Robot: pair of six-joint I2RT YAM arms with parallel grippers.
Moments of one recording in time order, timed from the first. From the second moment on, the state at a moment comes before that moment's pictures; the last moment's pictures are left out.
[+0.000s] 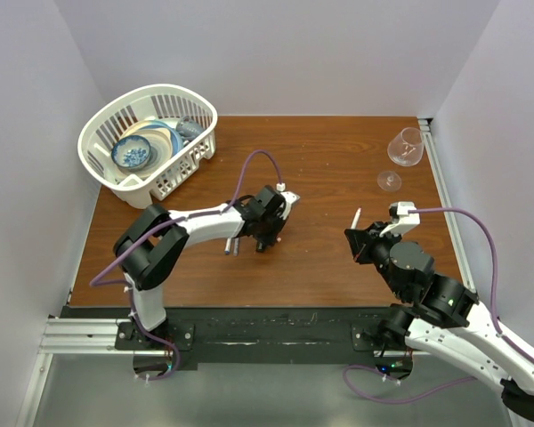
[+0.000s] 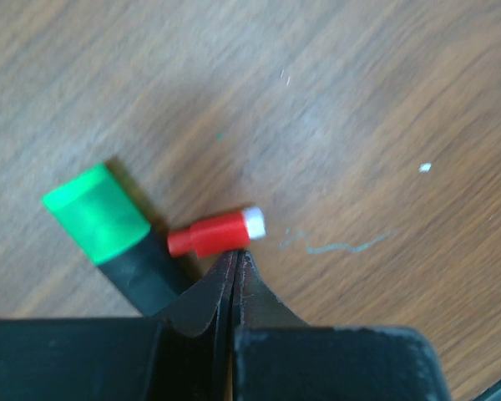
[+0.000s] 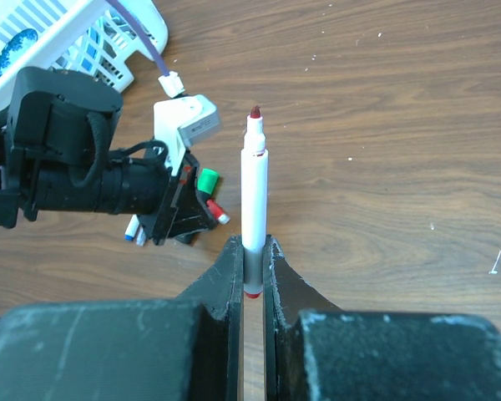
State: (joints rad) left arm -0.80 1.85 1.14 -0.29 0.05 -0.19; right arm 0.91 0.44 0.66 -0.52 0.59 0.56
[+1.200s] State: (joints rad) left arm -0.80 1.99 1.40 -0.49 0.02 0.01; right arm 0.91 0.43 0.66 -0.51 0.59 0.56
